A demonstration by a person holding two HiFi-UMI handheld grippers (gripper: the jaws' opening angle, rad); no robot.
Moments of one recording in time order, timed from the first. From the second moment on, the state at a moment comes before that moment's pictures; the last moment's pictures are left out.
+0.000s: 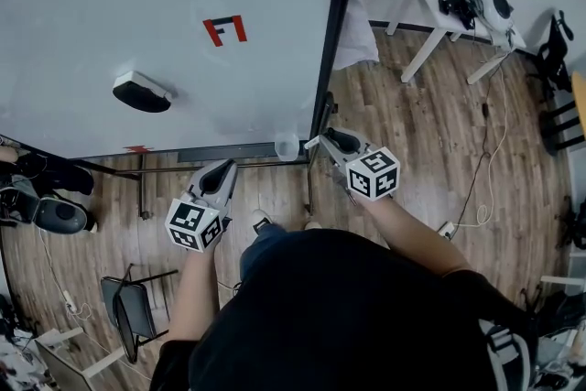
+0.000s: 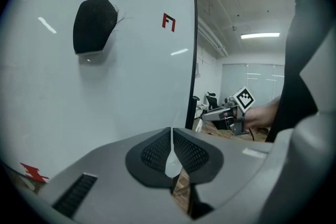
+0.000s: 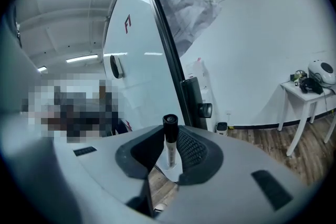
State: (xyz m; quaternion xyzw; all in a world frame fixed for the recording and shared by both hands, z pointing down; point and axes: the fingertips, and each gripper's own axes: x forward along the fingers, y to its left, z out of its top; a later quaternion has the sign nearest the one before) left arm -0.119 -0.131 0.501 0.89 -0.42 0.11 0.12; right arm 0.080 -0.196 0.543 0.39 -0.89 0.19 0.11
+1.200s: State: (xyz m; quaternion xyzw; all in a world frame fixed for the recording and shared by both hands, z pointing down) left arm -0.120 -0.116 0.504 0.89 -0.42 0.11 0.12; right arm 0.082 -0.190 0.548 0.39 -0.90 0.18 0.12
